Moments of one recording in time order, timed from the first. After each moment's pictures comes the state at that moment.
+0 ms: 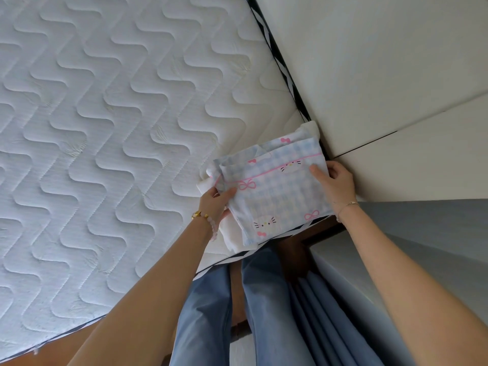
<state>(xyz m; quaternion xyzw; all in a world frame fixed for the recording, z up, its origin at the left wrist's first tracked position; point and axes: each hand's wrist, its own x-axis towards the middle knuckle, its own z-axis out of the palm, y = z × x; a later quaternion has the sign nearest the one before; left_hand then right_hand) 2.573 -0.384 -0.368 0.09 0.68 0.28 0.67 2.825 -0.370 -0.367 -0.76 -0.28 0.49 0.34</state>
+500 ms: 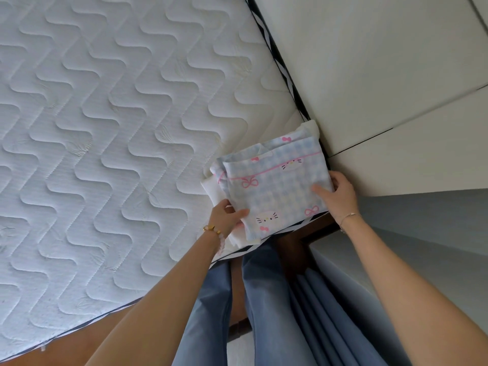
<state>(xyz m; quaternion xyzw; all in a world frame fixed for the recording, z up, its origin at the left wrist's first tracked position) 2.576 -0.419 -0.365 0.20 0.70 0.18 0.66 2.829 -0.403 -0.363 -0.78 -0.33 0.46 0.26</state>
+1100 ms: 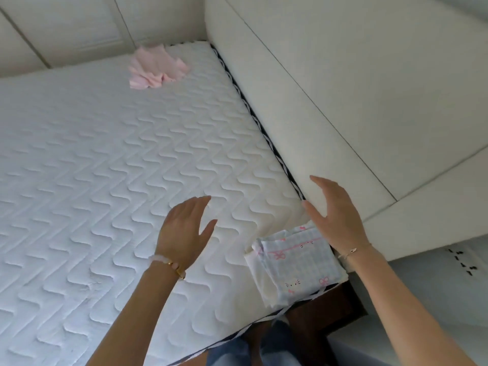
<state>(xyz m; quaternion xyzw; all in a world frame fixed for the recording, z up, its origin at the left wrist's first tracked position) 2.417 -0.389 -0.063 0.76 0.62 0.16 0.07 2.715 -0.370 -0.058 -0.64 -0.70 0.15 0.27</state>
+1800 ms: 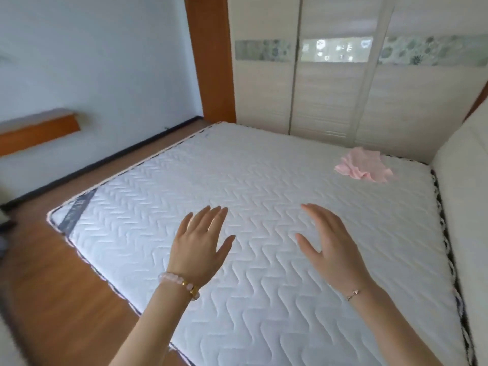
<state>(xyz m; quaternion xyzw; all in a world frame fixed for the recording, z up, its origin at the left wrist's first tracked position) 2.272 -0.569 0.070 0.45 0.86 0.13 -0.21 2.435 -0.374 0.064 -0.17 -0.92 0.18 0.31</state>
